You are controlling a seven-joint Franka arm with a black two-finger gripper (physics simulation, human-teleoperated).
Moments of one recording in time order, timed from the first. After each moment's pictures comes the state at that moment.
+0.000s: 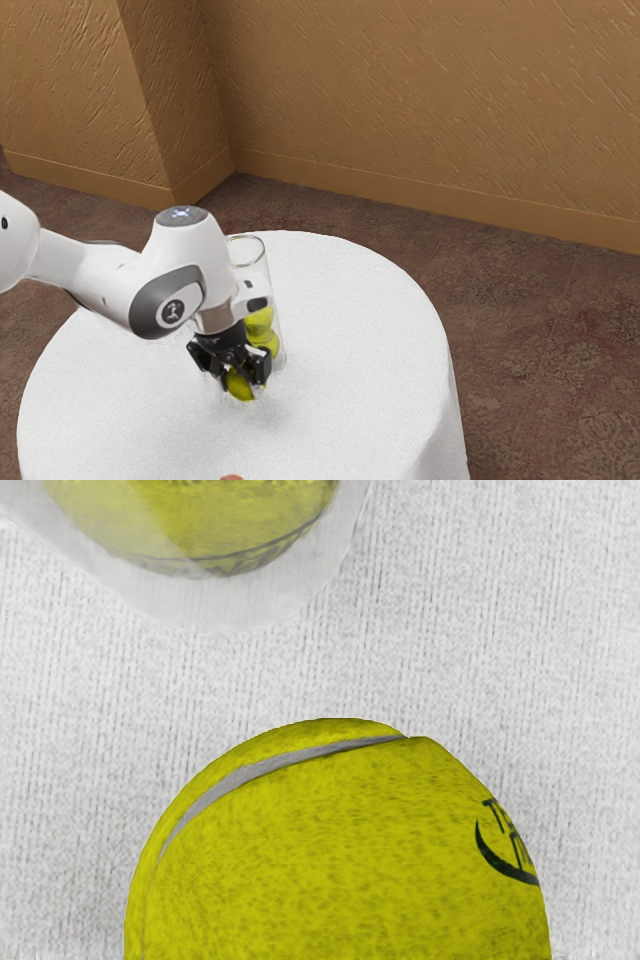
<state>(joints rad) -0.26 -0.07 0.05 -2.51 -0.08 2.48 -0.27</state>
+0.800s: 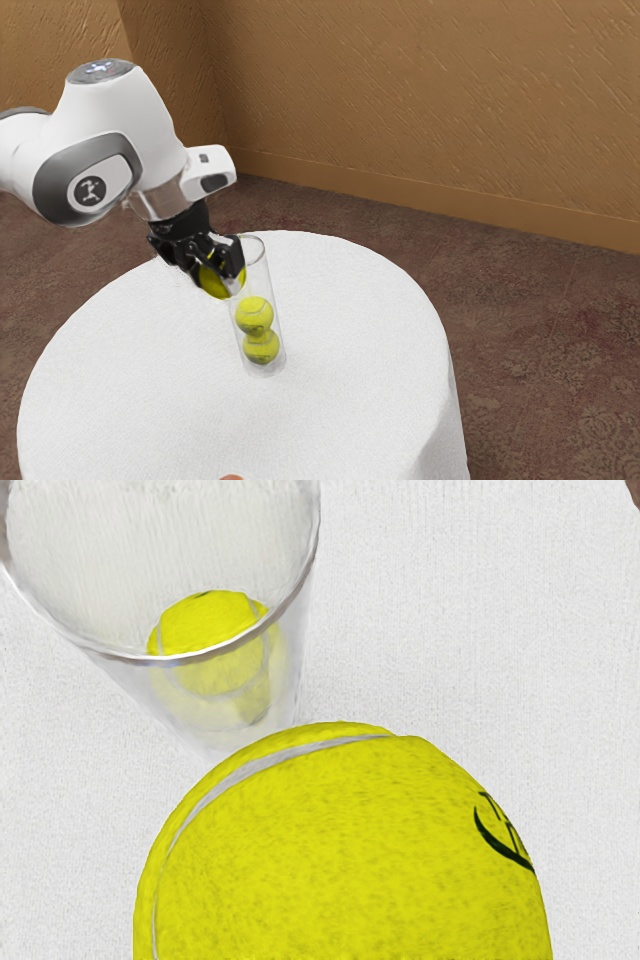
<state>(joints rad) -0.29 -0.43 0.05 -2.32 0.02 2.09 -0.31</state>
